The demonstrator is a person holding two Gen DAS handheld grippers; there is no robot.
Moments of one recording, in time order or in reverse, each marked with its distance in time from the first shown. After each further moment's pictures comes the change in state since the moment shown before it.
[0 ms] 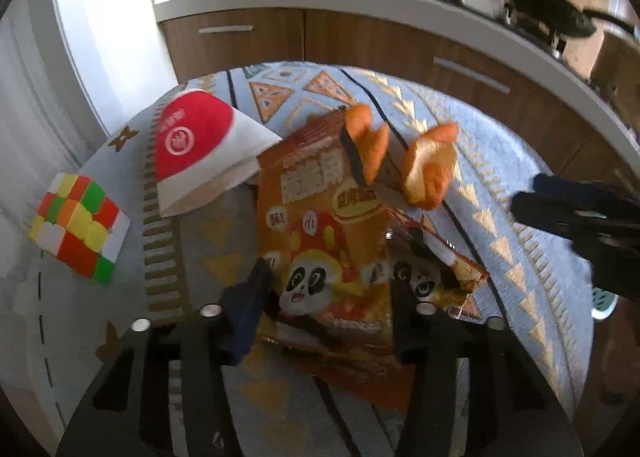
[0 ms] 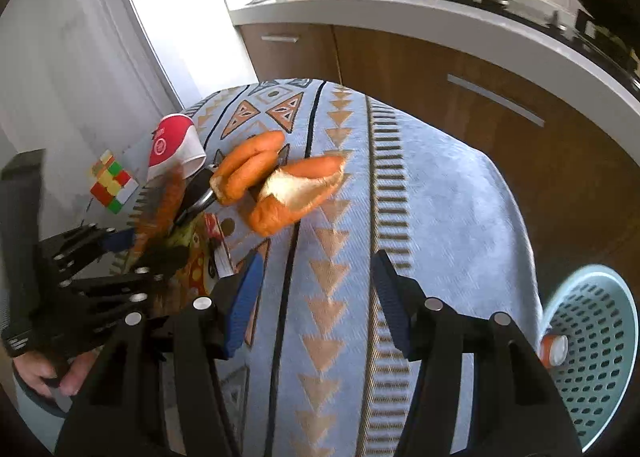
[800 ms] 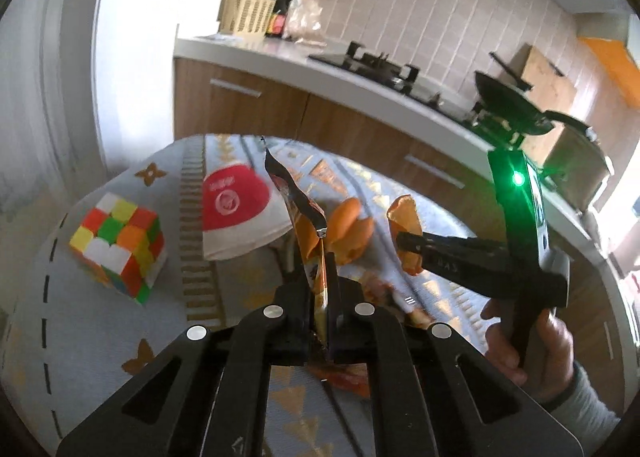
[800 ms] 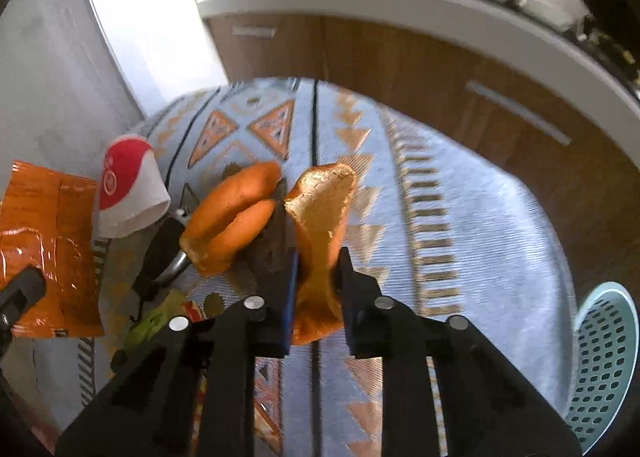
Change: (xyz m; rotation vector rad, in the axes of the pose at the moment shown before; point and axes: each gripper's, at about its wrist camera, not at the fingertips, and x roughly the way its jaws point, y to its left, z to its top) left arm -0.067 0.043 0.001 -0.126 -0.253 -0.199; right arm 0.032 0.020 0.032 0.052 -0.048 -0.134
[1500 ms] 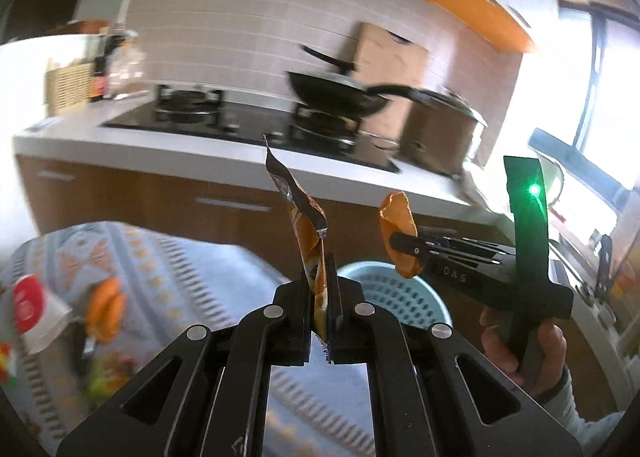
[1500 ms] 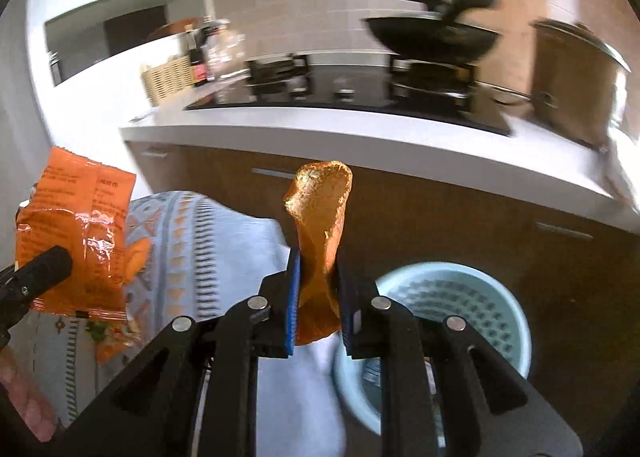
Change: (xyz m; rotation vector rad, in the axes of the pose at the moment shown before) left arm -0.004 -0.223 0.006 0.309 -0.036 -0.395; right arm -0.202 -0.188 -0.068 0.254 -0.242 -0.231
